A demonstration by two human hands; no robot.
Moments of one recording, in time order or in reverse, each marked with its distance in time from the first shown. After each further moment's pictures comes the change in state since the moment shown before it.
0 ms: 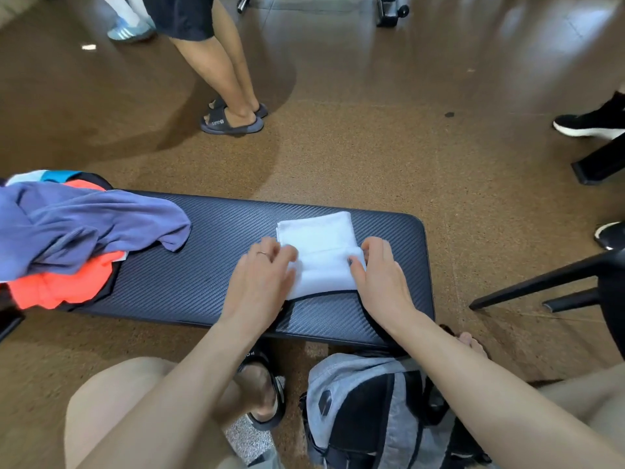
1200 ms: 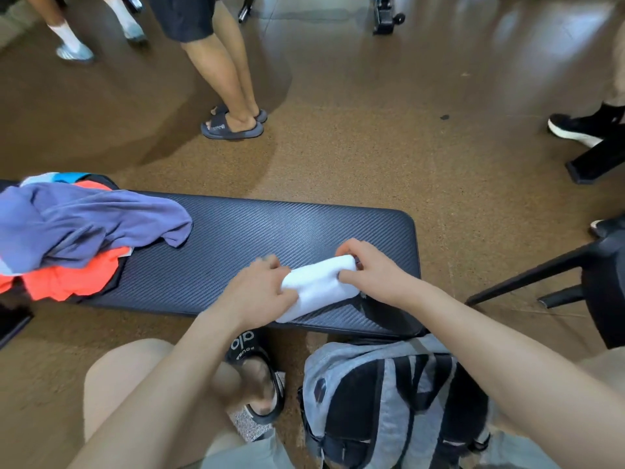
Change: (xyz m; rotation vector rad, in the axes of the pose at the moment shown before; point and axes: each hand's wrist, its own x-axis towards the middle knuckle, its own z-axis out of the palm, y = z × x) left_hand -0.007 0.010 -0.029 -0.187 -0.535 -0.126; right_hand 0.004 -0.002 -0.038 0.235 -0.488 -0.077
